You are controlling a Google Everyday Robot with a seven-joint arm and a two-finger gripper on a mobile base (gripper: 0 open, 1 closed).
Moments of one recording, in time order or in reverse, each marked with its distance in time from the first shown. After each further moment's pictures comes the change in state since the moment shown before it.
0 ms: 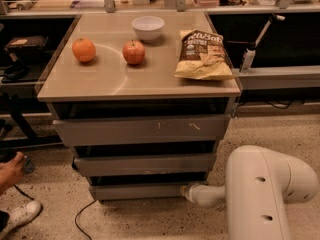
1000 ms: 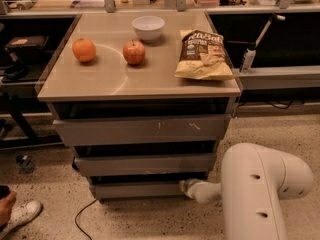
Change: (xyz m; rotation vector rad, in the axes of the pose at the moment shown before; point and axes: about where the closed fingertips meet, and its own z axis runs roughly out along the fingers) arm -0.027 0.005 0.005 0.011 -0.057 -0.018
